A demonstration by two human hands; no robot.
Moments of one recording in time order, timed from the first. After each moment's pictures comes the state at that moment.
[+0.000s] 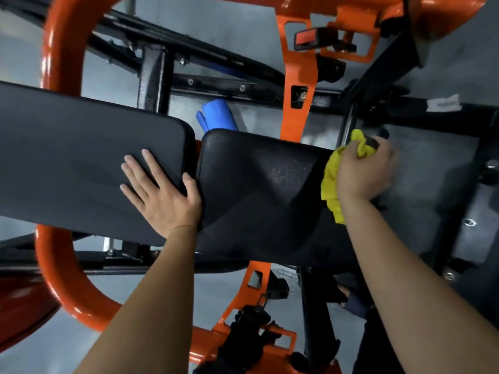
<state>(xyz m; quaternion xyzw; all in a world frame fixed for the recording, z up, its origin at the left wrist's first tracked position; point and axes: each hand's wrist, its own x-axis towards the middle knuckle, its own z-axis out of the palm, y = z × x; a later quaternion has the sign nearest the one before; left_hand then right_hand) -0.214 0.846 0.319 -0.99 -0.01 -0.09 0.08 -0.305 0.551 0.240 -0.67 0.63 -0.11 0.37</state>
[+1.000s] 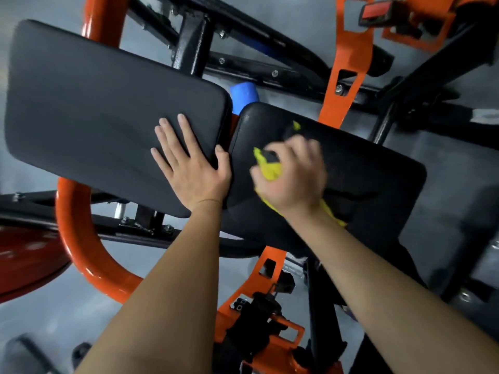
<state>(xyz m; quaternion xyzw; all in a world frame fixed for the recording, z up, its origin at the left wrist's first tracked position) -0.214 0.845 0.319 -0.99 -0.01 -0.10 0.08 -0.277 0.691 0.304 -0.89 0.18 -0.15 0.39</state>
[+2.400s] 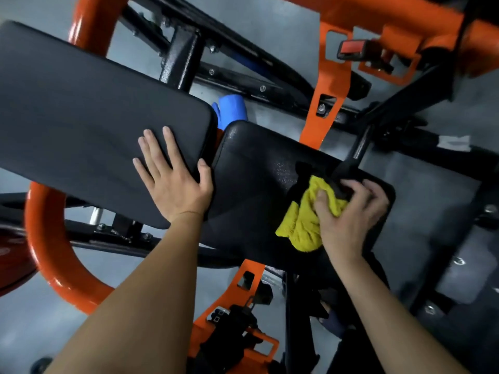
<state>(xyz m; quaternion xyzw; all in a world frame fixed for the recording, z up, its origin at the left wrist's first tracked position) -0.214 0.845 0.321 -0.99 -0.01 -0.10 0.06 -0.360 0.612 0.268 -0.82 0.38 -0.11 0.41</state>
